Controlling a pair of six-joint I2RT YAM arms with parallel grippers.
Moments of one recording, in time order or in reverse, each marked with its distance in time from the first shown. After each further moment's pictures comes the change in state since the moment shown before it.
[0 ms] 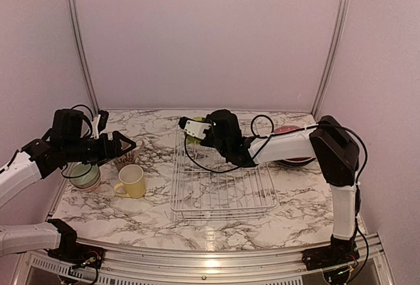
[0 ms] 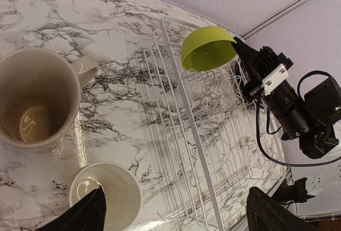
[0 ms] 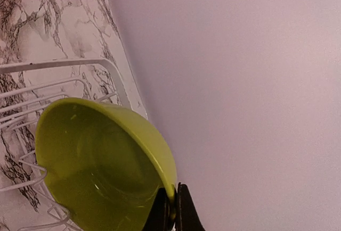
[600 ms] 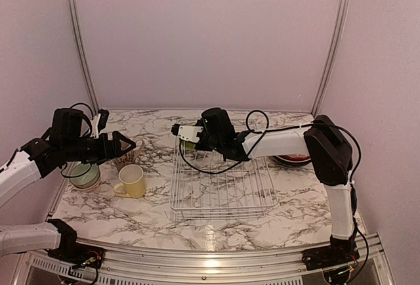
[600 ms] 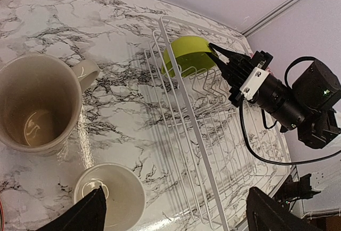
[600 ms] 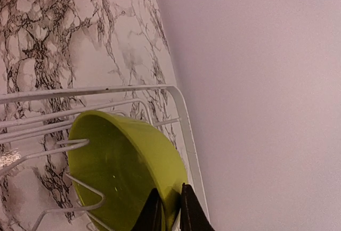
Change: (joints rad) left arm 0.000 0.000 0.012 -0.013 -0.002 0.034; right arm -0.006 0.054 0.144 -0.247 -0.189 0.037
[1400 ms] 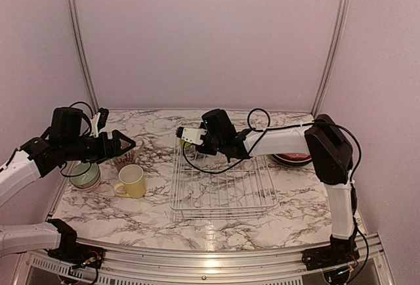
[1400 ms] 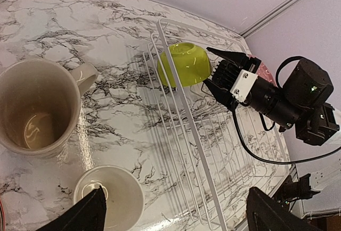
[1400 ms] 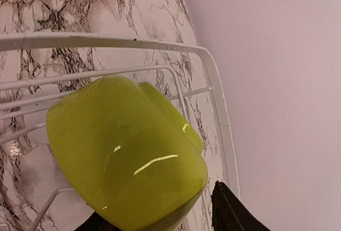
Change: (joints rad) left arm 0.000 0.000 0.009 -0.001 0.000 0.004; right arm -0.015 0.000 0.003 -0.132 0.002 0.087
